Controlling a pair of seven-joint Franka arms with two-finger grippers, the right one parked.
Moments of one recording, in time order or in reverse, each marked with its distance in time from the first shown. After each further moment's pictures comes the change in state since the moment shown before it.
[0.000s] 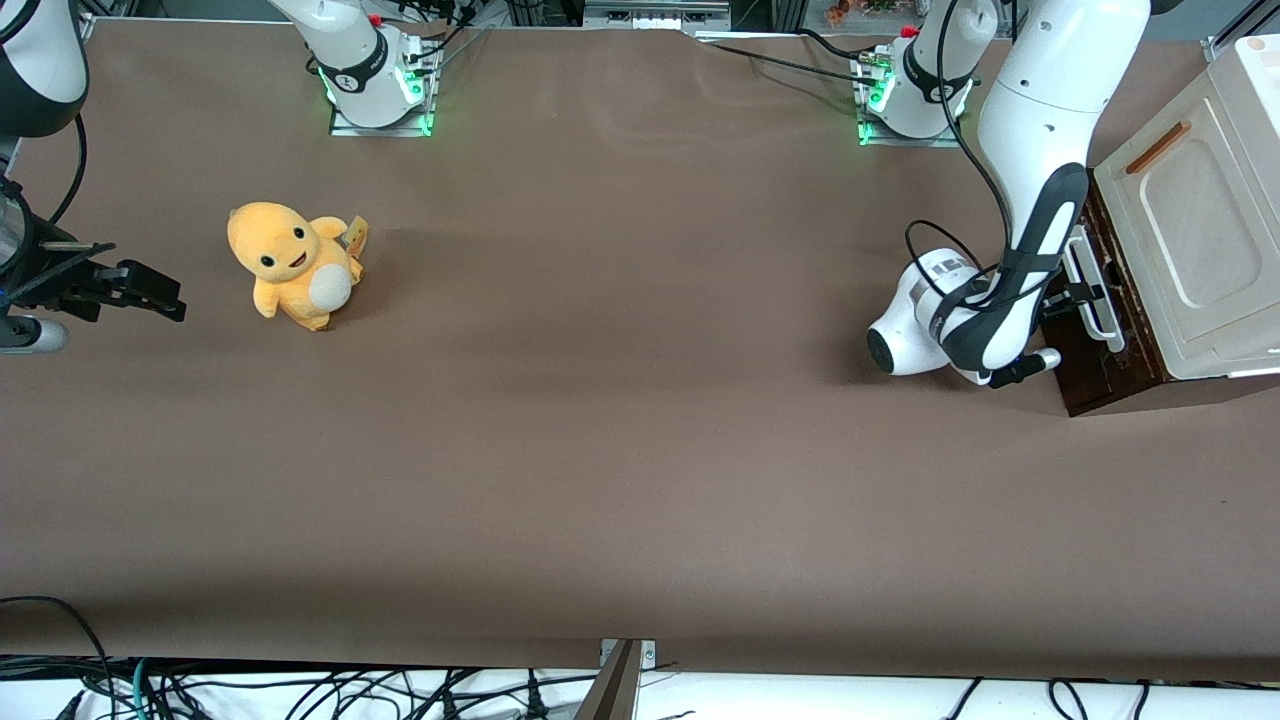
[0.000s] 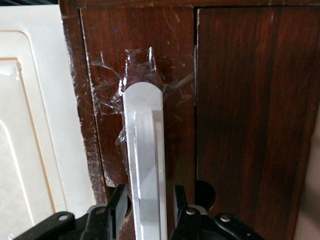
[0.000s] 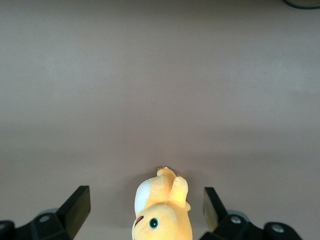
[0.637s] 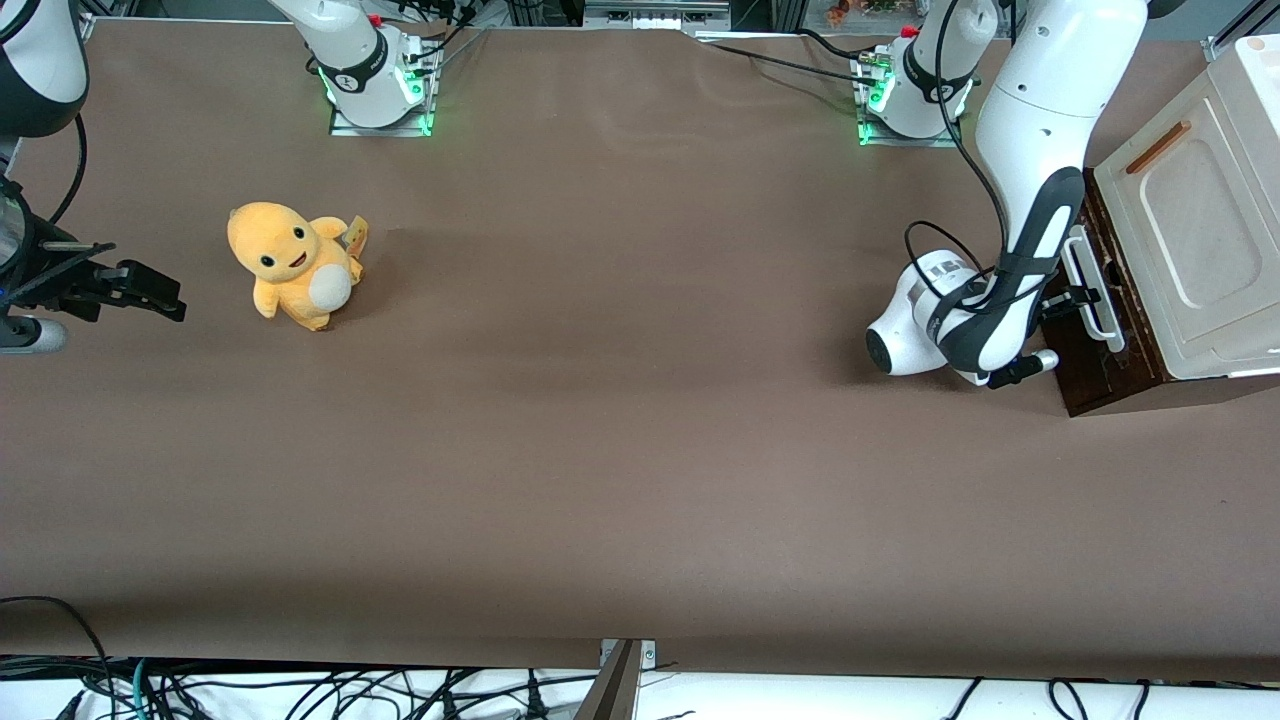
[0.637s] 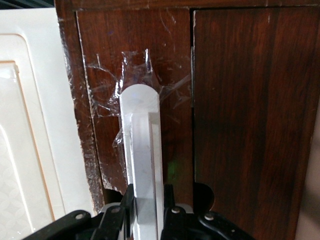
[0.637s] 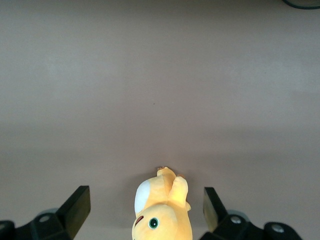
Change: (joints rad) arm 0.000 0.006 0.000 0.000 0.007 0.000 -0.001
